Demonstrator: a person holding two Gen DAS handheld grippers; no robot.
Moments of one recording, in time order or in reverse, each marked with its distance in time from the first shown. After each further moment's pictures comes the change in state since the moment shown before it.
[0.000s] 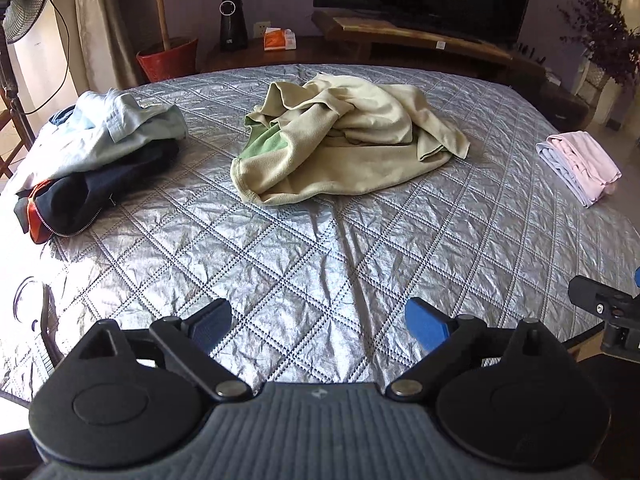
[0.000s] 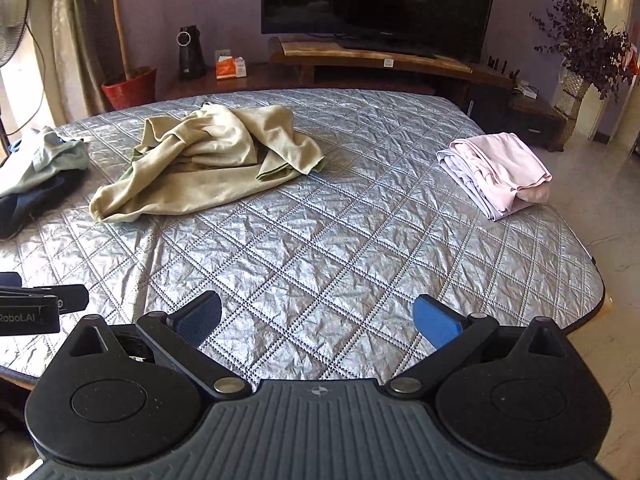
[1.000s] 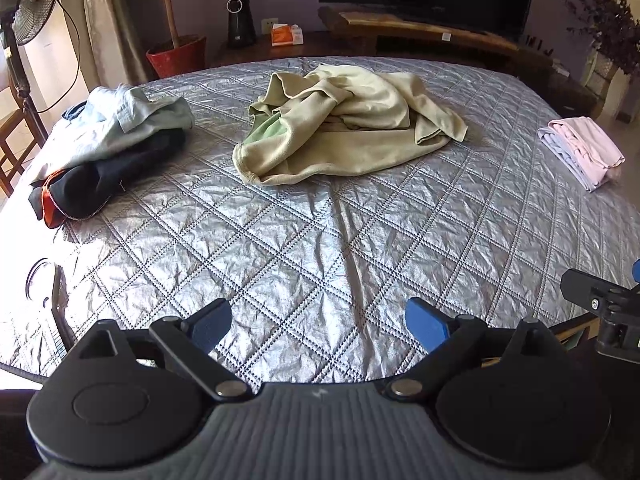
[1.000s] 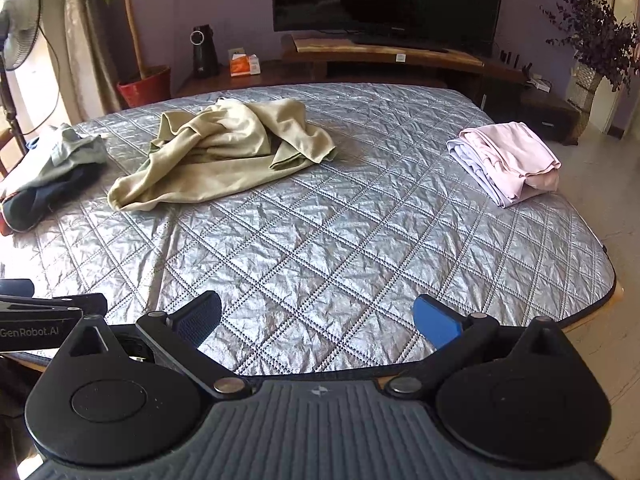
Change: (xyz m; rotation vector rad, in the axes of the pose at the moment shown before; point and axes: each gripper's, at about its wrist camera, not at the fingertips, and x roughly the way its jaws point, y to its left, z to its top) left arm -0.010 -0.018 -0.017 0.015 0.014 0.043; right arm -0.003 -0.001 -0.011 0.006 0.018 0.066
